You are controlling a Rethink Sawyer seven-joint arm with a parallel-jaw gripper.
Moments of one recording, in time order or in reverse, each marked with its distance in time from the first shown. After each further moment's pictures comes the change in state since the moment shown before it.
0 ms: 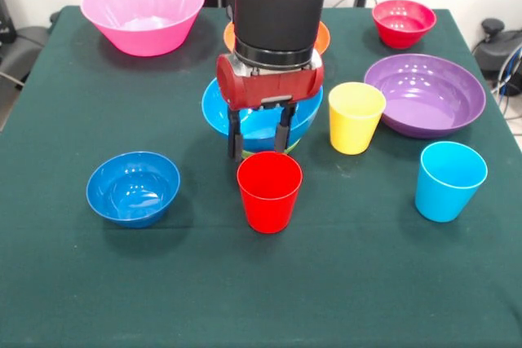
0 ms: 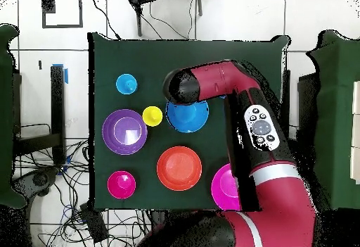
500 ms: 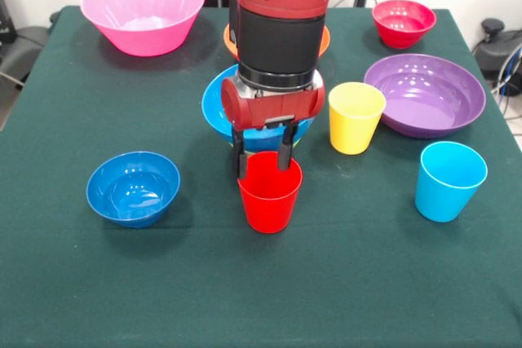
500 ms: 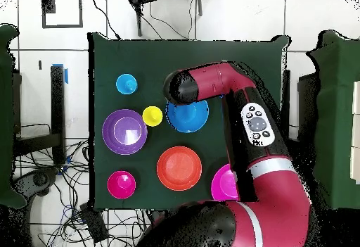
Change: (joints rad) arm 0.000 0.050 0.010 -0.027 -0.036 -0.033 0.000
